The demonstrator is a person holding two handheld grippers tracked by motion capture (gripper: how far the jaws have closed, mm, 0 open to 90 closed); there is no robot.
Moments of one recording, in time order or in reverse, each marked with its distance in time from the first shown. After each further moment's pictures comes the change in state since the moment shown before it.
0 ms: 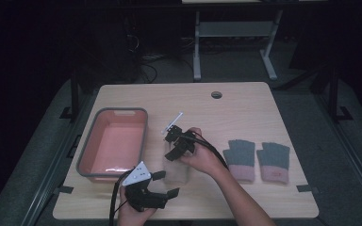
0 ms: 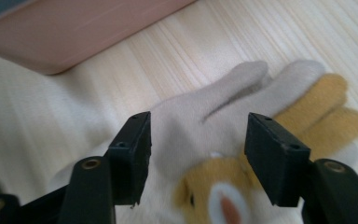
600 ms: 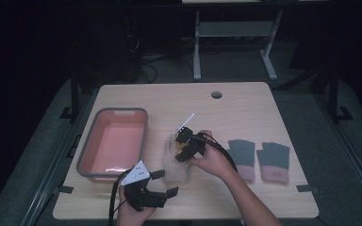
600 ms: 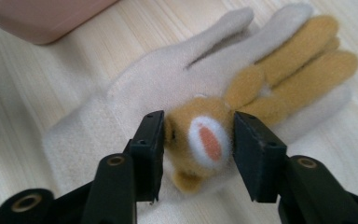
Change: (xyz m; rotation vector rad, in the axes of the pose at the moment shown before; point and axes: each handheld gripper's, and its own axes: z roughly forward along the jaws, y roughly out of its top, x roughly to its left) left arm 0.002 0.000 -0.001 -0.012 0.005 -0.001; right arm -0.013 -0.026 -0.012 0.028 0.034 0.067
